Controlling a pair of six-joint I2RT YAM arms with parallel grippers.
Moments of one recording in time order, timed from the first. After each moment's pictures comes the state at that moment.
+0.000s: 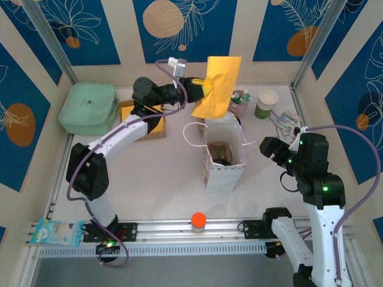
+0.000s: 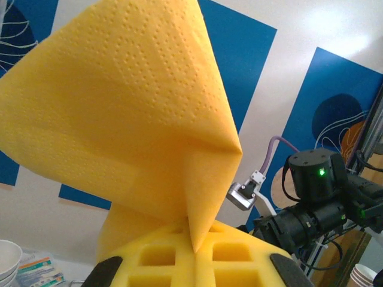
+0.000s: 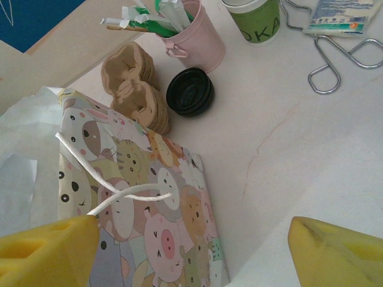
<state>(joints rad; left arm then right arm) -0.57 1.76 1.48 0.84 0.99 -0.79 0.02 0.66 1.11 -1.10 -0.12 0.53</state>
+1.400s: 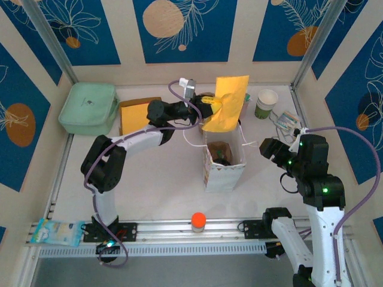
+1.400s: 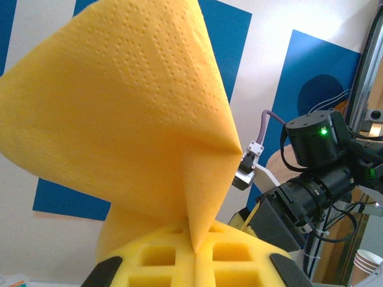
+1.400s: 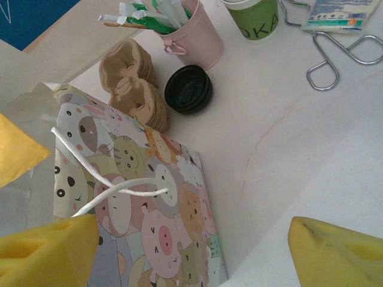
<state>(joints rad) -0.64 1.90 1.34 1.25 0.94 -0.82 0.02 0.65 1.10 -1.11 -0.12 0.53</state>
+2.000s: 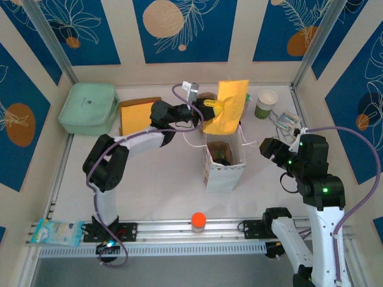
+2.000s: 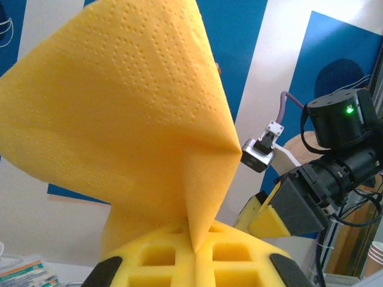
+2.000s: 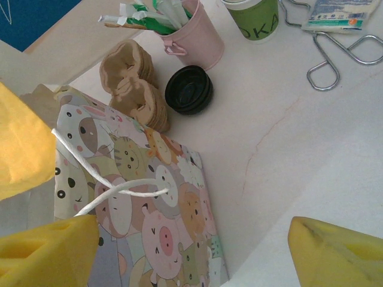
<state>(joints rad) -0.65 1.92 1.32 1.19 0.93 -0.73 0.02 0.65 1.10 -1.11 -0.12 0.53</state>
